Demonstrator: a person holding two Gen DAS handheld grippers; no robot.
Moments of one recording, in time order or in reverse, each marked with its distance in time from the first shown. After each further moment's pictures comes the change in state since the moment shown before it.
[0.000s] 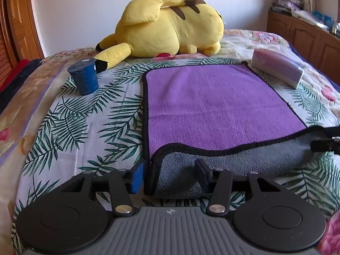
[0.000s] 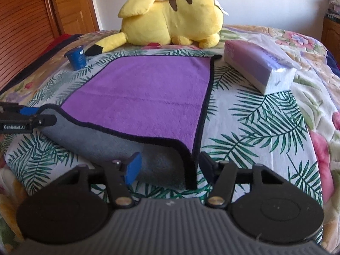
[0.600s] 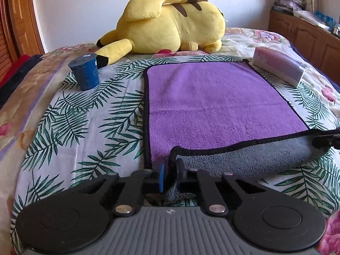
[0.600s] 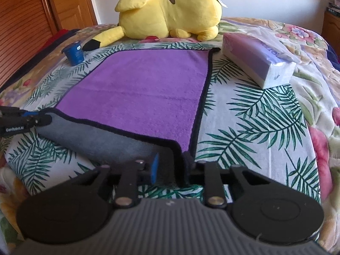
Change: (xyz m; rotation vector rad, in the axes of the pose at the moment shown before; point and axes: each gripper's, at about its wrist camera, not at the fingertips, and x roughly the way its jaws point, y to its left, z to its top) left arm -0.001 0.003 -0.001 -0.019 0.013 -0.003; right arm 0.002 -0.005 0.004 0.003 0.048 0.003
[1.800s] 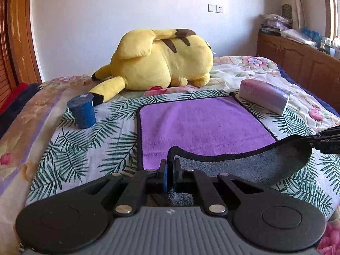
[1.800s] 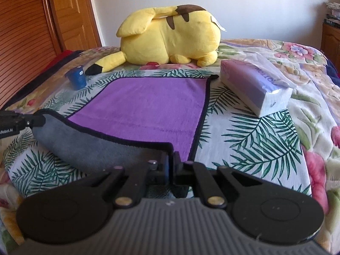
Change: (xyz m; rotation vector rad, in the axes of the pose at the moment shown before) left arm -0.032 -0.007 0.024 0.032 -0.167 -0.036; right arm -0.008 -0.012 0.018 -0.006 -0.133 0.027
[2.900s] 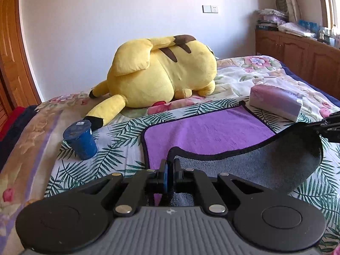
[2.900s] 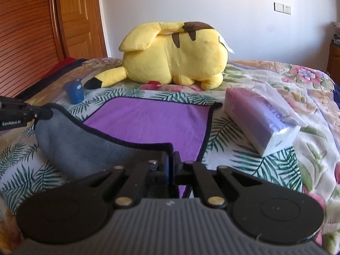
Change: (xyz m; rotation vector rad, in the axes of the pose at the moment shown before) left arm 0.039 0.008 0.039 0.089 -0.031 0.030; right arm 0.021 -0.009 0.032 -0.073 -0.086 0.009
